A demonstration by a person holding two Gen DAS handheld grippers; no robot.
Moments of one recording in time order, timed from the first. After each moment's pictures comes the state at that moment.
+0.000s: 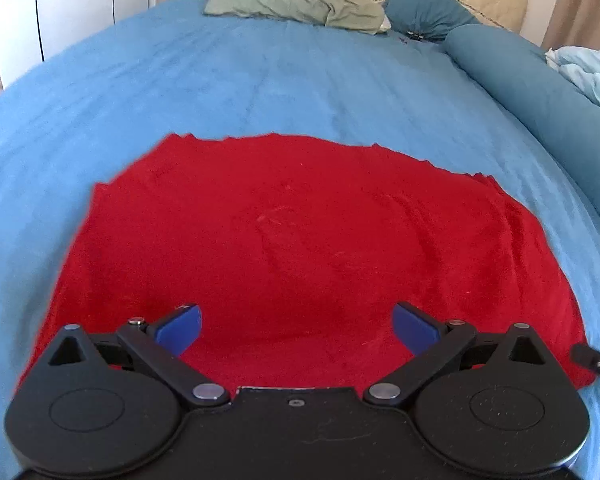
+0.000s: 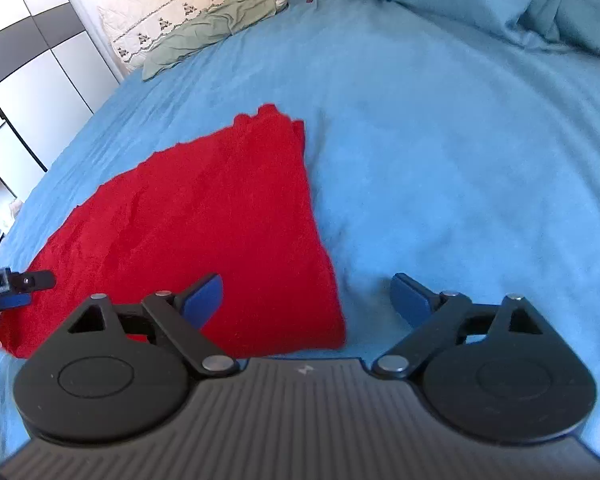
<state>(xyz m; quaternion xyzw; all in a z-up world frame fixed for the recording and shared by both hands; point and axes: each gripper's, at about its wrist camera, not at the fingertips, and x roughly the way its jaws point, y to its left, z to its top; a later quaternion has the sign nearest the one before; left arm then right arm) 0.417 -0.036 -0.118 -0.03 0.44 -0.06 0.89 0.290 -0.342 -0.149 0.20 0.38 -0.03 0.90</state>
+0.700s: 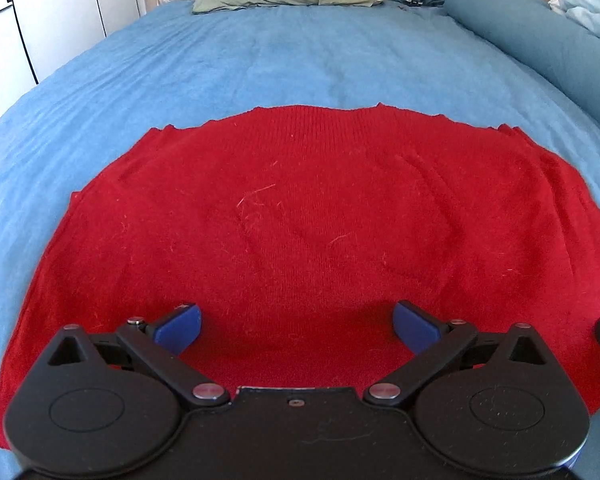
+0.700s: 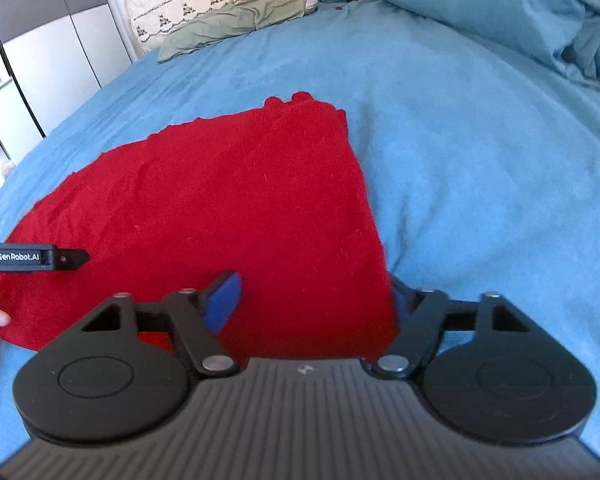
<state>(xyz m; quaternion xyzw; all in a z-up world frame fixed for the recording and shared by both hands) 0.431 -0.063 -0.152 0.05 0.45 -0.04 0.89 0.303 -0.301 -0.162 0.13 0.37 -0.03 0.92</state>
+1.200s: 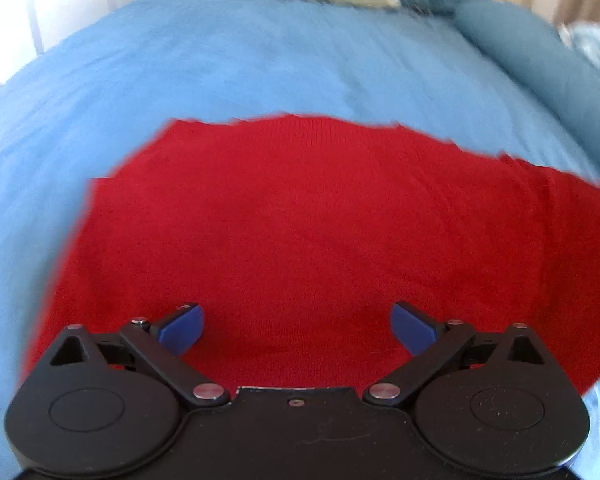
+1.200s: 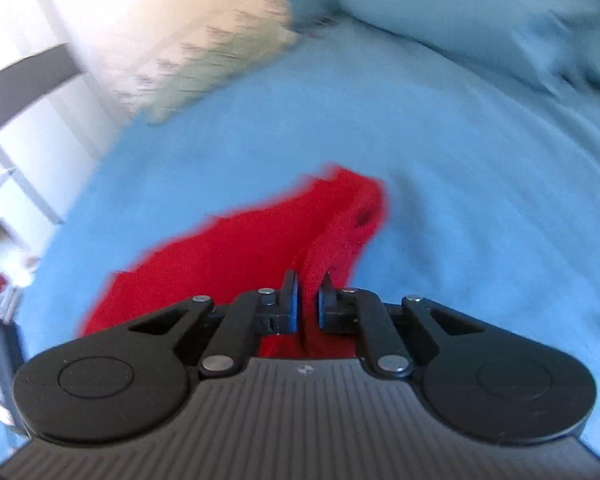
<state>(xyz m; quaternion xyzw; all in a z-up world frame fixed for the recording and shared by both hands) 0.428 -0.014 -0.125 -0.02 0.46 -0.04 0.88 0.338 -0.251 -0.045 0.22 0.33 0.00 0.92</state>
